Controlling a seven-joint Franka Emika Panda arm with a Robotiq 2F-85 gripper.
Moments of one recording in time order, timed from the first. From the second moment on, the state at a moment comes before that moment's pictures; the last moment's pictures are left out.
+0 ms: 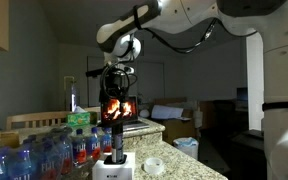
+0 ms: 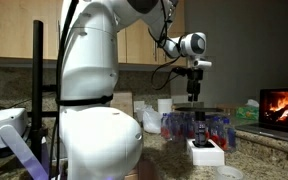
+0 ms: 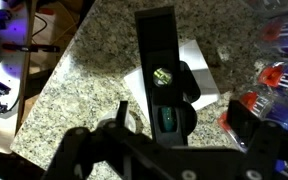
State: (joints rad) arm 0.02 -0.02 0.12 -1.81 0.10 1.74 1.43
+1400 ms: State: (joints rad) arm 0.03 0.04 0.07 -1.81 0.10 1.74 1.40
